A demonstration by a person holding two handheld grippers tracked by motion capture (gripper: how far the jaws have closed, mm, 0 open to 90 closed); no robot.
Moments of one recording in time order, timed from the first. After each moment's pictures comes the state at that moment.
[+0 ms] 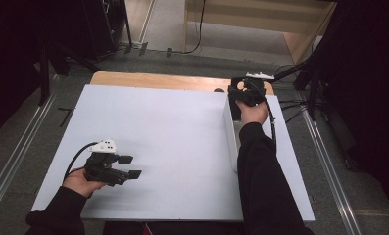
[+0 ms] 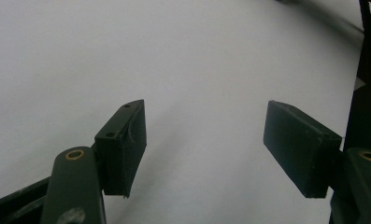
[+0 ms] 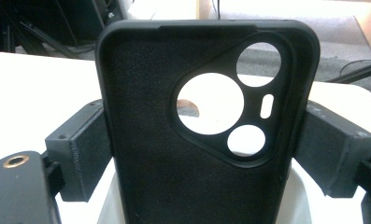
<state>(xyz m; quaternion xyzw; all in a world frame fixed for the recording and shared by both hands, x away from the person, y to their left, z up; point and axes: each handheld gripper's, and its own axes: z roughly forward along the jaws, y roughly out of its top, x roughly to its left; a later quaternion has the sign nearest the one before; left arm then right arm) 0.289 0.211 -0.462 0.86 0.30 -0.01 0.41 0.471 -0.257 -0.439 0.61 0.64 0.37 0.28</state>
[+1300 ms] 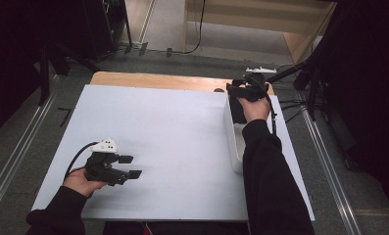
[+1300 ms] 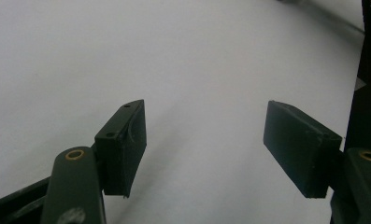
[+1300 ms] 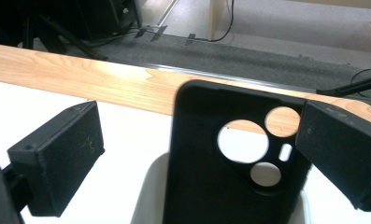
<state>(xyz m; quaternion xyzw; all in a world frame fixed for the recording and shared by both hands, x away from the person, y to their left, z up) 0.291 0.211 -0.462 0.86 0.30 -0.01 0.41 0.466 -0.254 -0.412 0.59 0.66 0.37 0.27</state>
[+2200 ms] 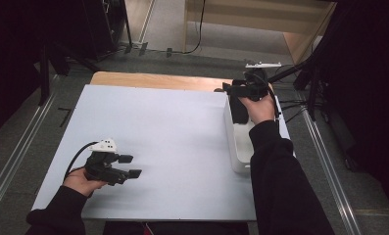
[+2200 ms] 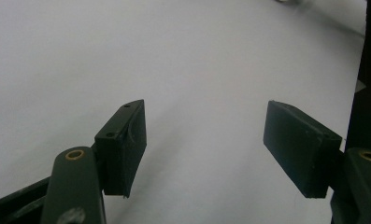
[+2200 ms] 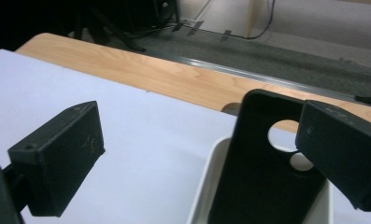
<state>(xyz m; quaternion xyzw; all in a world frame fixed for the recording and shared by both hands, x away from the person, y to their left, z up) 0.292 0.212 -0.462 0.86 0.30 -0.01 0.41 0.432 -0.240 -0.366 0.55 0.70 0.40 0.22</state>
